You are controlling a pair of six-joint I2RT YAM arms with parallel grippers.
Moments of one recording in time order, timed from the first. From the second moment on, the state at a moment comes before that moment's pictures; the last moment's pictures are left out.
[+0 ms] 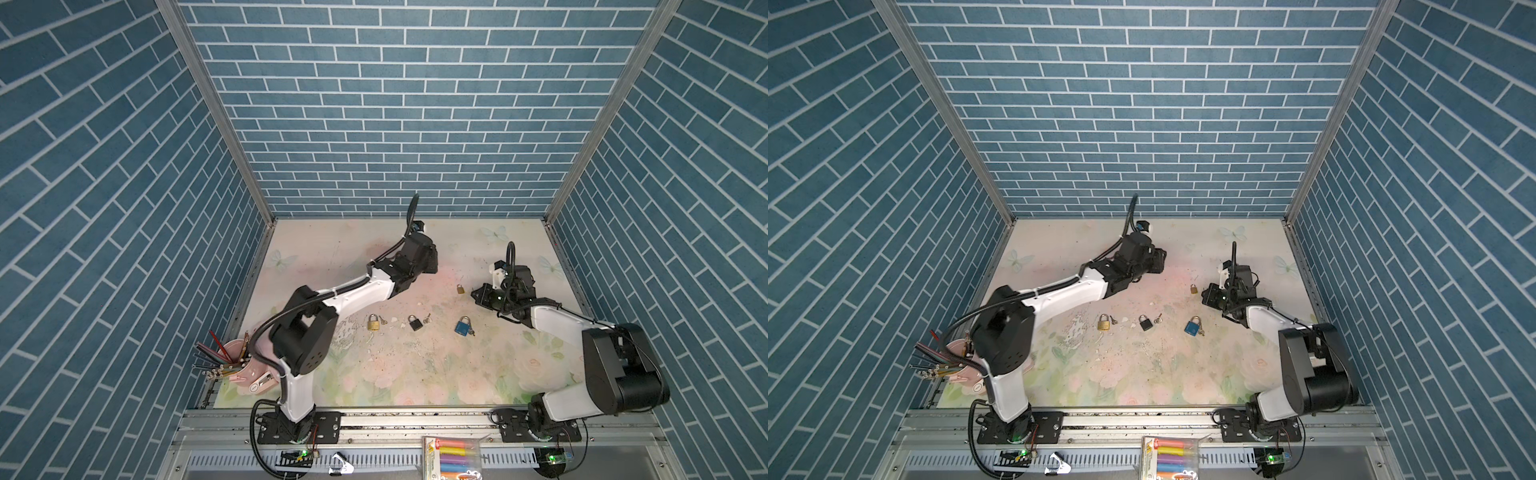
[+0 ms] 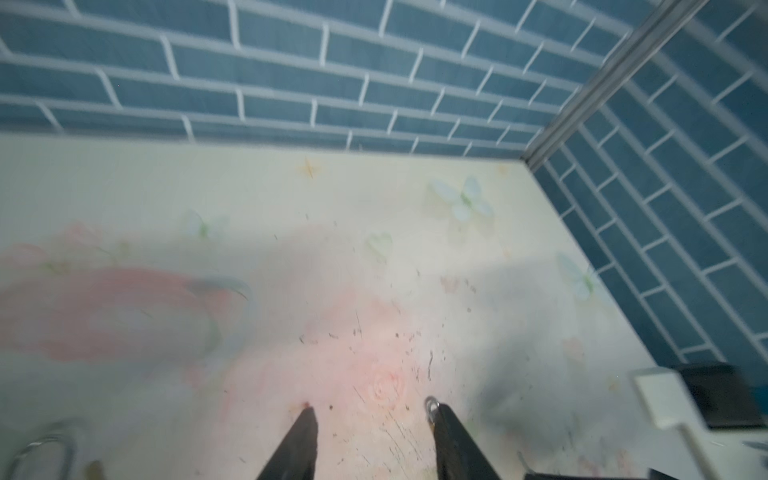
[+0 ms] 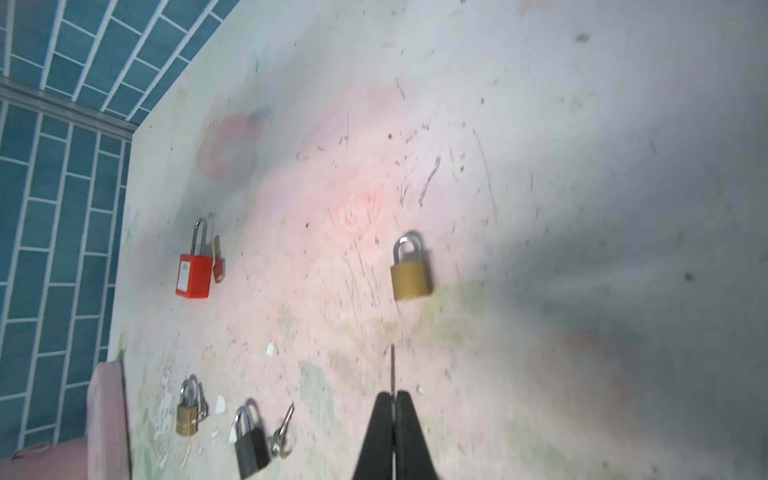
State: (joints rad) left arm -0.73 1.79 1.34 -0.01 -0.20 -0.50; right arm 0.22 1.51 0.71 0.00 -0.37 0.50
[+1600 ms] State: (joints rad) left arm -0.58 1.08 0.72 0.21 -0.59 -0.24; right arm 0.26 1.63 1.01 -0.19 -0.21 0.36
